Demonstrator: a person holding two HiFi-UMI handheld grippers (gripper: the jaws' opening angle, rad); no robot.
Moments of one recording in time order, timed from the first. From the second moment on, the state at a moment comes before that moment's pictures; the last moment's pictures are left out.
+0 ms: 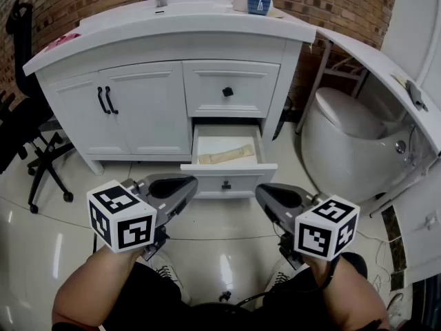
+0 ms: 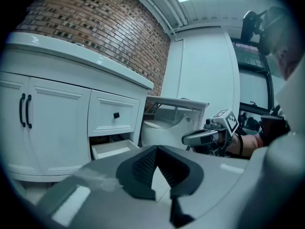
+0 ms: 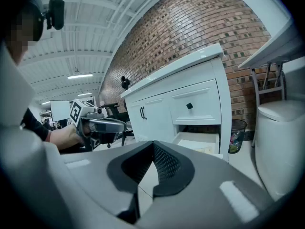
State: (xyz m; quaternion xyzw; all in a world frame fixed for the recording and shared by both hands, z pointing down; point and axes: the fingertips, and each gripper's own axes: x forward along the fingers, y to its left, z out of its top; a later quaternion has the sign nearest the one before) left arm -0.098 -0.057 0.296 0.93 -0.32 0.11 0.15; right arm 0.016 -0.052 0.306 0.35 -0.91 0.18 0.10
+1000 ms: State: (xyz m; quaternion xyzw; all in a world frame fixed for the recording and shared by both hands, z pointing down) left arm -0.092 -0.162 0.320 0.92 -0.34 0.18 0.07; right arm 0.027 -0.141 0.327 0.37 -0.90 0.21 0.09
